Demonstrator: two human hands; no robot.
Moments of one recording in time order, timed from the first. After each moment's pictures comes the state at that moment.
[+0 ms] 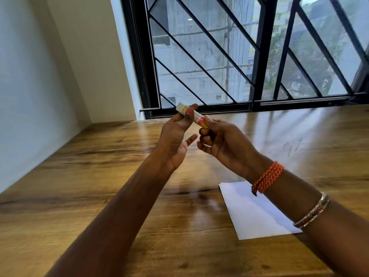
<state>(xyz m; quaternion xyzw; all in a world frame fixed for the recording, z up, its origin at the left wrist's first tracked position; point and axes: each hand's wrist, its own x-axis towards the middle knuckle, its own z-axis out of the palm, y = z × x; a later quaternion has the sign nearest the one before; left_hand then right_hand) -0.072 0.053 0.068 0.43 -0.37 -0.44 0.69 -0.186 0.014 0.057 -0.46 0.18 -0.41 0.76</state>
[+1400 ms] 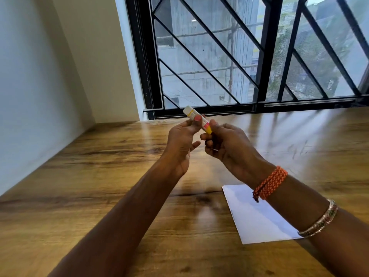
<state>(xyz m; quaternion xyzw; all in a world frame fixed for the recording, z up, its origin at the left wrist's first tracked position) -0.078 0.050 0.059 0.49 -0.36 -0.41 0.68 -0.183 0.020 0.056 -0.51 0.25 -0.44 0.70</state>
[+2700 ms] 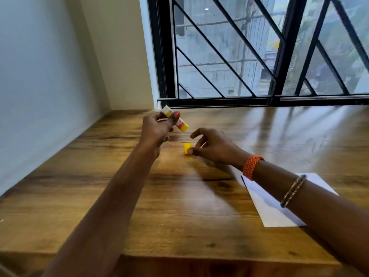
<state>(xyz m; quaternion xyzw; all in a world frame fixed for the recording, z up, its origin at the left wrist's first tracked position) 0.009 0.081 0.054 0.65 -0.35 -0.23 0.64 -0.125 -0.001 0.016 -0.88 0.33 -0.23 0.25</state>
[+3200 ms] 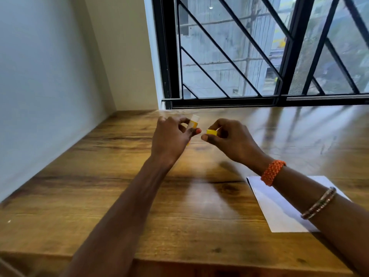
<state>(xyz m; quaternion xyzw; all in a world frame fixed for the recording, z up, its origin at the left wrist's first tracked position) 0.002 0.079 0.037 0.70 -0.55 0.04 0.45 -0.144 0.005 0.029 -0.84 0.28 -0.39 0.26</state>
